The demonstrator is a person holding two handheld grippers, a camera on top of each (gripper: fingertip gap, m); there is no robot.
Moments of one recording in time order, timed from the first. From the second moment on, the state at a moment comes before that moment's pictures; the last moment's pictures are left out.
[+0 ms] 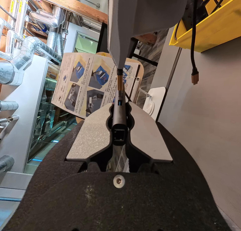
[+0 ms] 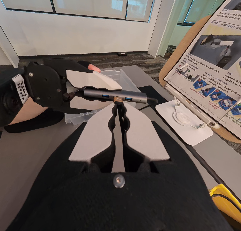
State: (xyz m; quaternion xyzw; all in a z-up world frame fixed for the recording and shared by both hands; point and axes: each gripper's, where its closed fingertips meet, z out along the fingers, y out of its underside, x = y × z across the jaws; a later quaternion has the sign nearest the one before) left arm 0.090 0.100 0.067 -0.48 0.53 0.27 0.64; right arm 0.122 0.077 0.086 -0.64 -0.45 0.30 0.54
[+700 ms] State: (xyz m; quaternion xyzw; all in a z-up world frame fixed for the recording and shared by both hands) left arm 0.083 0.097 0.076 -0.47 0.53 0.29 0.65; right arm 0.117 0.075 0.084 -0.64 -0.46 0.30 0.54
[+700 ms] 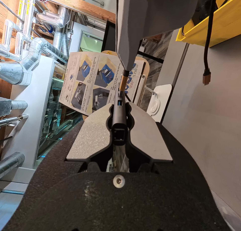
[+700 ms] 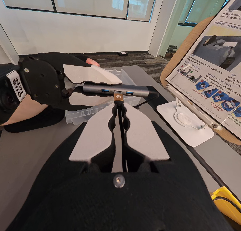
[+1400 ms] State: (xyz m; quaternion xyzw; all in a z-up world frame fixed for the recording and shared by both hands) left arm 0.087 0.096 0.071 -0.46 0.54 0.31 0.63; right arm 0.120 0.082 0.078 -0.65 -0.46 0.30 0.54
